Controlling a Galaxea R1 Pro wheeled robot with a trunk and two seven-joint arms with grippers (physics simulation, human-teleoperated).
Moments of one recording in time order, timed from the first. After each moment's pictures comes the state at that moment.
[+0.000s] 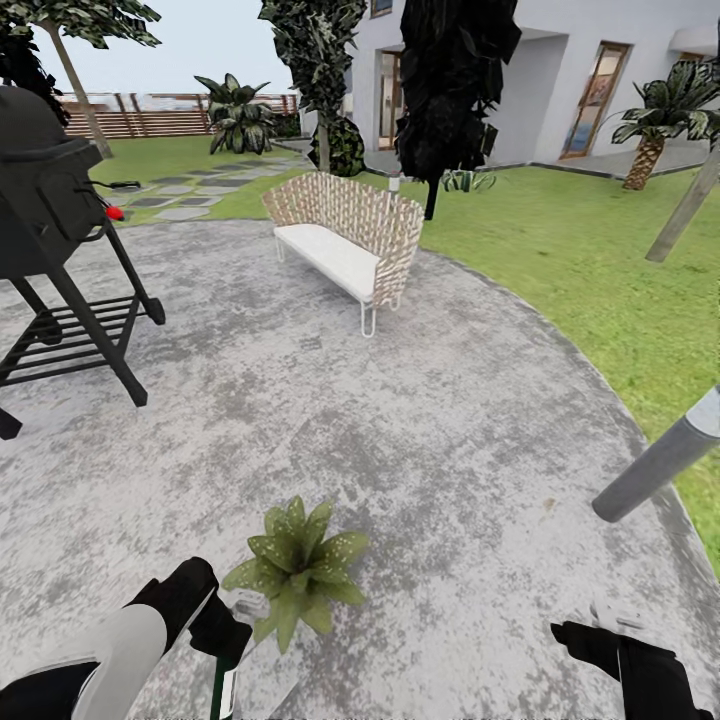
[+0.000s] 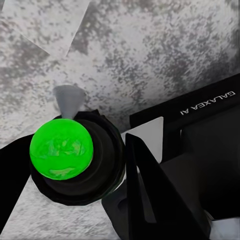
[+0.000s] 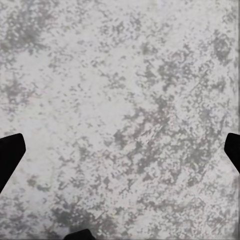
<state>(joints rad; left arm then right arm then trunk) -0.77 0.06 0.15 -0.20 -0.64 0.75 -0.66 -0.46 0.00 -0.94 -0.84 0.75 0.38 0.43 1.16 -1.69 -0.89</state>
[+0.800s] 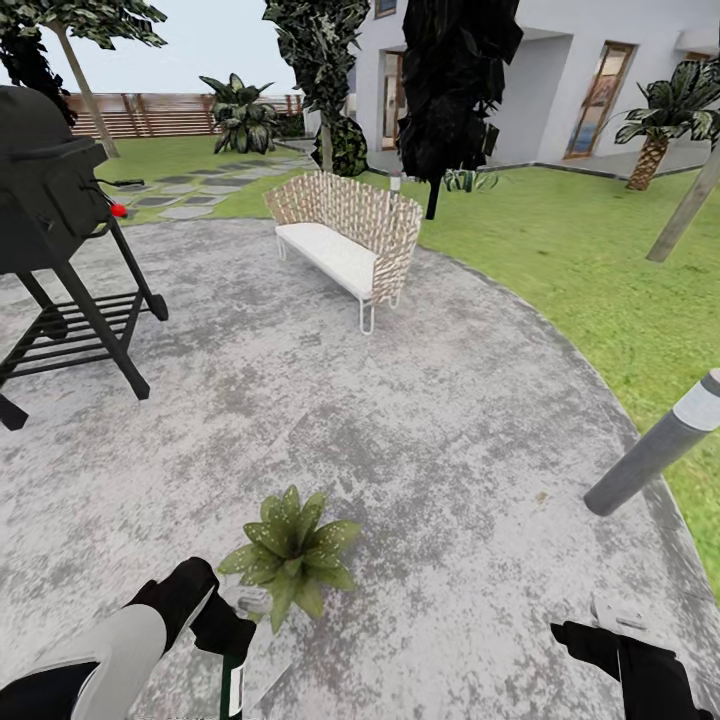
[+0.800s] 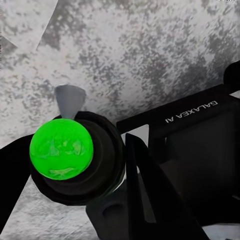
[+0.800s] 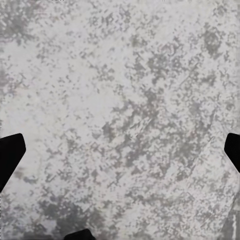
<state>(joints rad) -0.77 0.06 0.14 -0.20 -0.57 0.75 -0.66 -0.46 0.00 -0.94 -0.84 0.75 0.38 0.43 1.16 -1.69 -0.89</state>
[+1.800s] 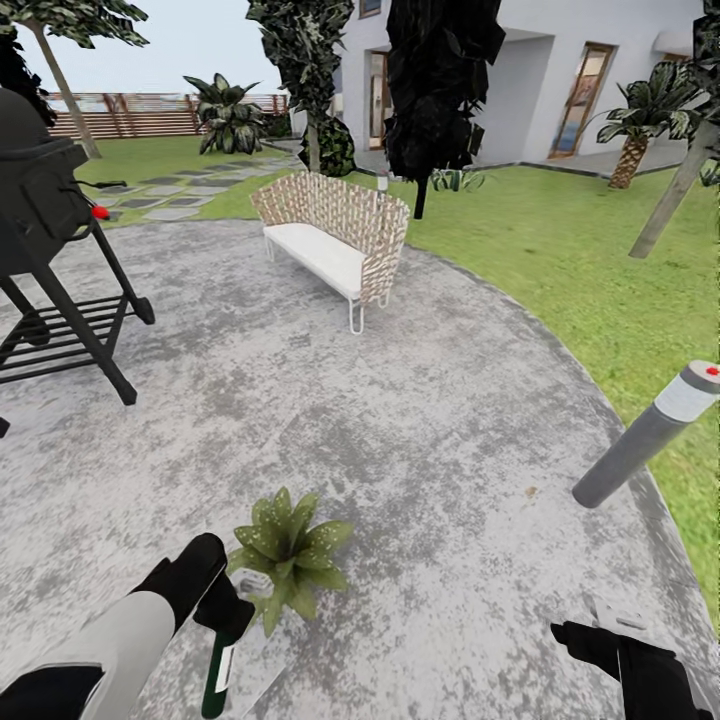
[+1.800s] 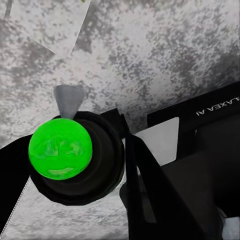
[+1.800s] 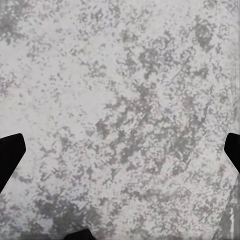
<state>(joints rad) -0.77 0.05 -0.01 -0.35 -0.59 0.91 -0.66 -0.46 0.00 -0.94 -0.84 0.75 0.38 0.43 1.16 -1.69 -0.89</state>
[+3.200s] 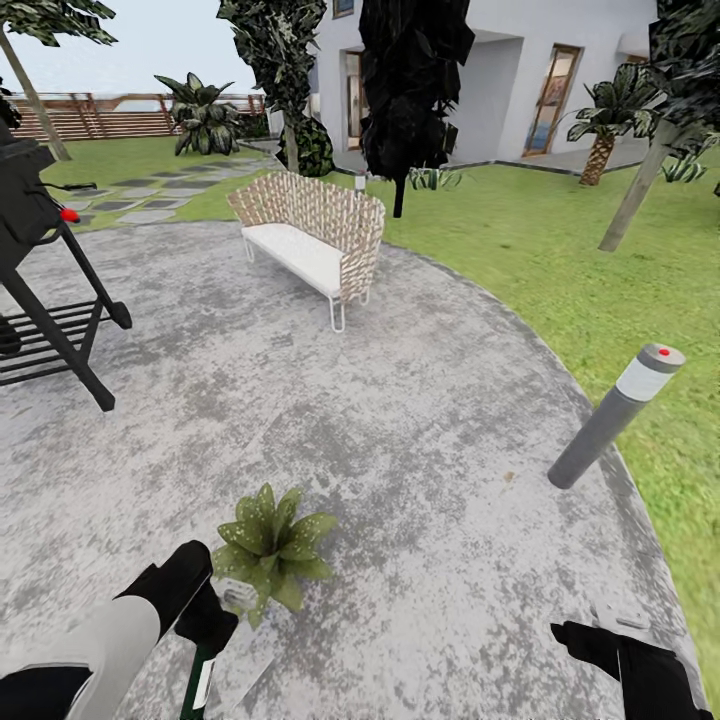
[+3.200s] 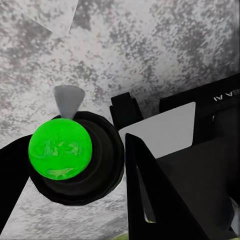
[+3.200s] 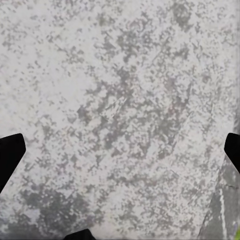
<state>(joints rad) -0.77 0.09 -0.02 -0.30 -0.59 0.91 -0.66 -0.46 0.00 -0.94 -0.84 0.75 0.38 0.43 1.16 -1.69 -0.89</state>
